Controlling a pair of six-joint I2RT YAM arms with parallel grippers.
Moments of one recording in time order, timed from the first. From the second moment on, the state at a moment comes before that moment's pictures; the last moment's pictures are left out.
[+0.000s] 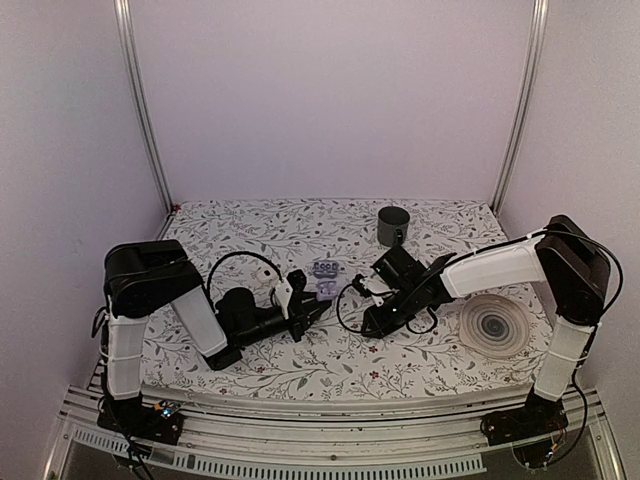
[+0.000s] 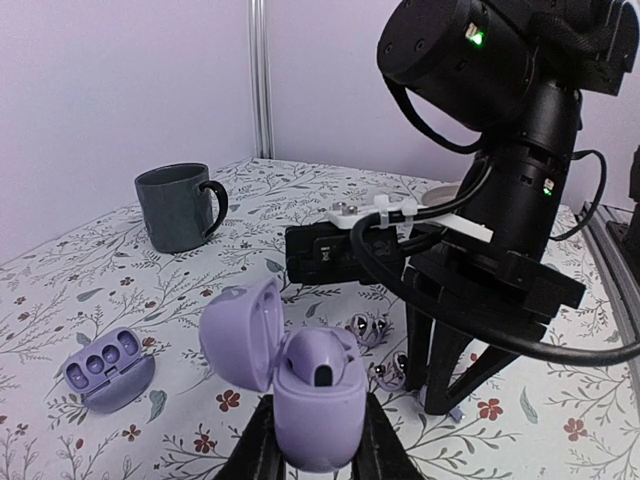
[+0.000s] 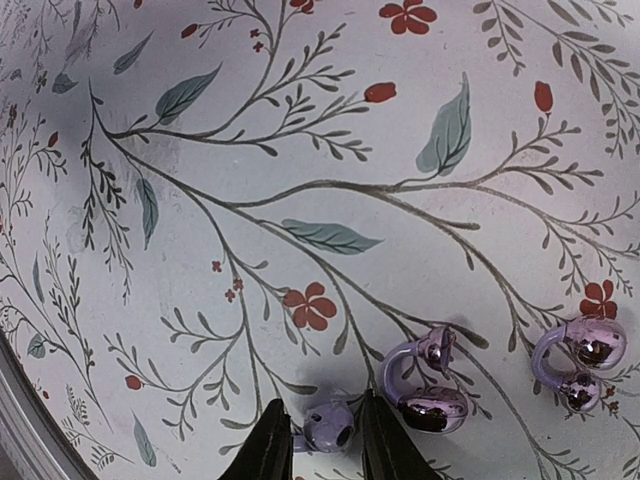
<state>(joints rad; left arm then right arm) -0.88 2.12 0.59 1.53 0.17 0.02 0.82 1.84 1.04 -0.30 -0.19 0.25</state>
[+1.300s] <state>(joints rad) -0.88 2.13 0.61 1.53 0.17 0.02 0.84 1.82 1.09 -0.43 -0.09 0.35</state>
